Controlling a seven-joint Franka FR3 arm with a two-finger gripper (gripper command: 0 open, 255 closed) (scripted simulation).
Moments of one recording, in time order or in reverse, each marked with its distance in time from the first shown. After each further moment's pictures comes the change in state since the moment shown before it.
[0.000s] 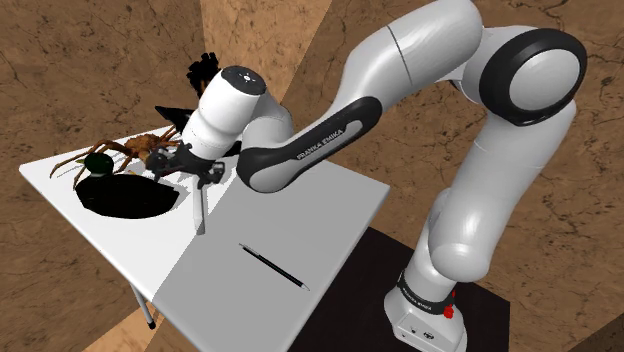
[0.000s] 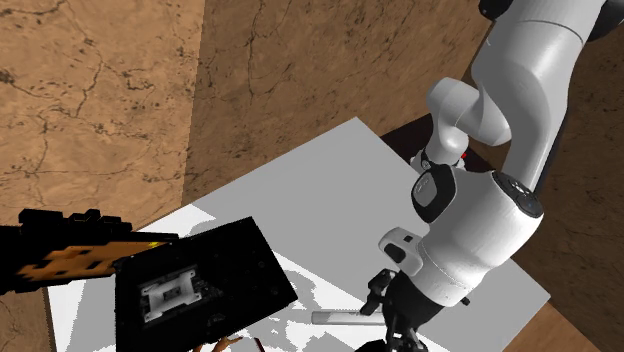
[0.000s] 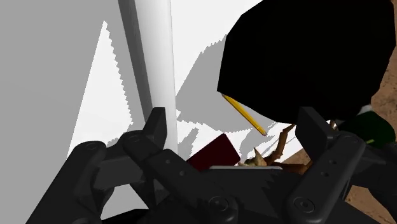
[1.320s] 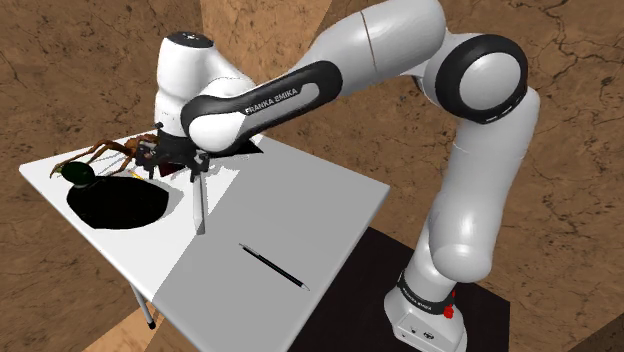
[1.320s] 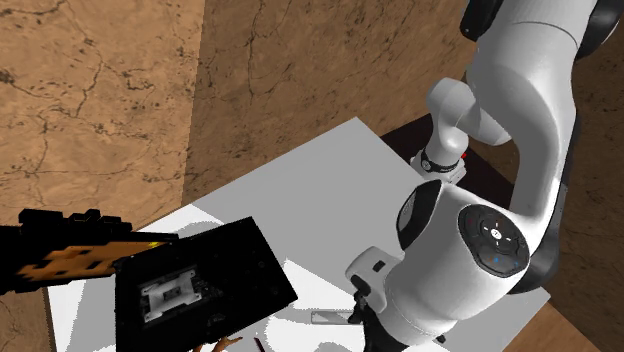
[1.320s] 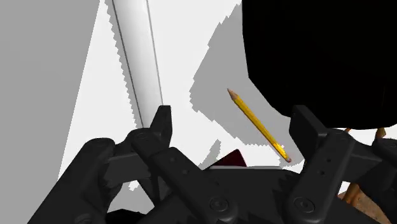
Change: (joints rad) arm 0.035 0.172 -0.023 0.335 0.222 -0.422 -0.242
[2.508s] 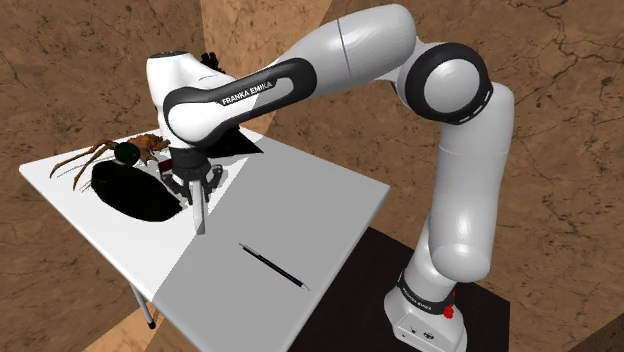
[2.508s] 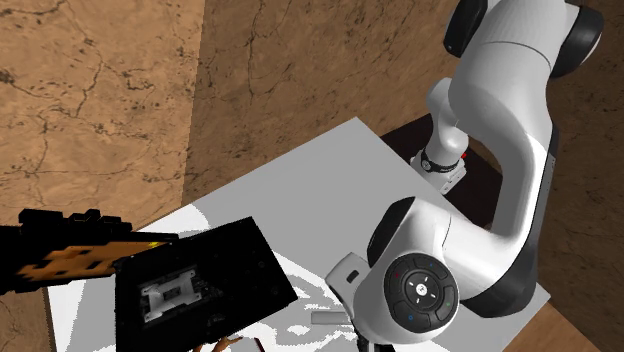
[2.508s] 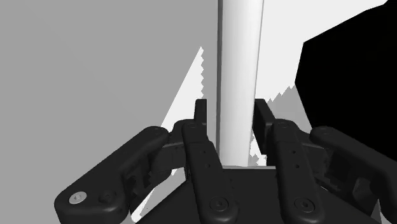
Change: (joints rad) arm -0.017 0.120 0.000 0.132 0.095 -0.372 -0.117
